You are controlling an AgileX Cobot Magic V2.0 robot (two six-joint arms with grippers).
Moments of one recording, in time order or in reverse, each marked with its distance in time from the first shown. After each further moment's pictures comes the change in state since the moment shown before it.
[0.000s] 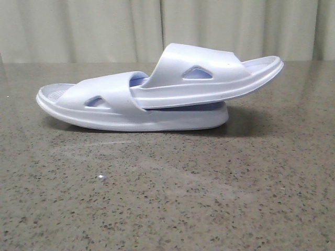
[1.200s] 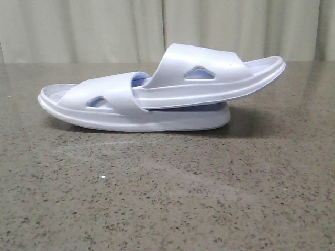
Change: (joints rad) left arm 0.000 0.000 0.000 0.000 0.000 0.000; right arm 0.059 -0.280 0.147 -1.304 -0.293 1.102
